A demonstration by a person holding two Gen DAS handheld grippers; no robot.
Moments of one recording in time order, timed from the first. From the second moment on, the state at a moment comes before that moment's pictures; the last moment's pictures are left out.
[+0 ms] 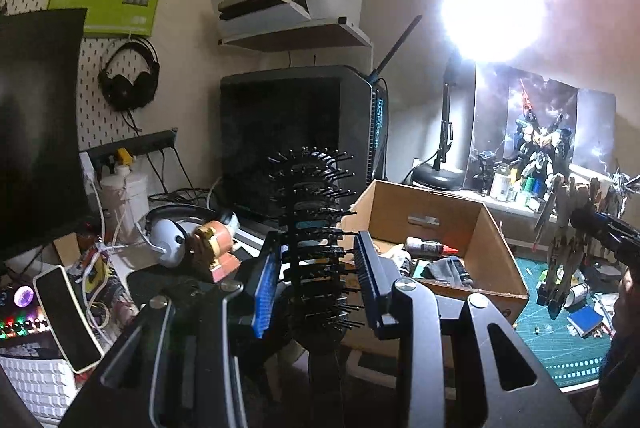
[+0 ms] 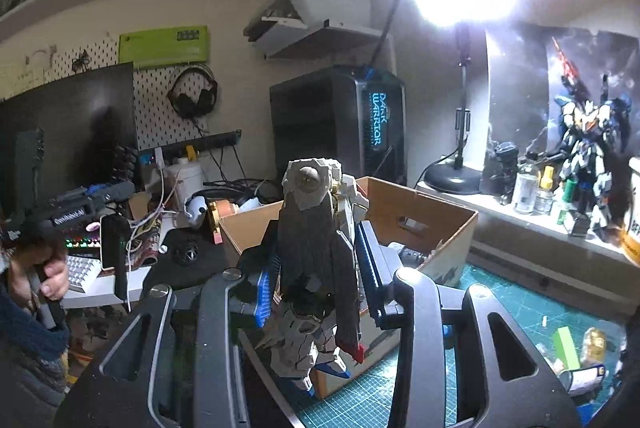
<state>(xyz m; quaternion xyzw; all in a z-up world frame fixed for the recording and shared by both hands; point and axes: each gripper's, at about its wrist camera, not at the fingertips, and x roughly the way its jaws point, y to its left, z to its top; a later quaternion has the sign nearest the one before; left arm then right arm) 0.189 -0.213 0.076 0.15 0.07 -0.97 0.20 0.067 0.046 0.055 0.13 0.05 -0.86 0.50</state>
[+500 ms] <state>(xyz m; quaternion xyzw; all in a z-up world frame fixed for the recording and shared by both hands) 0.127 -0.198 0.093 0.17 0.07 -0.97 0.16 0.028 0.038 0.077 0.14 0.01 -0.85 0.50</state>
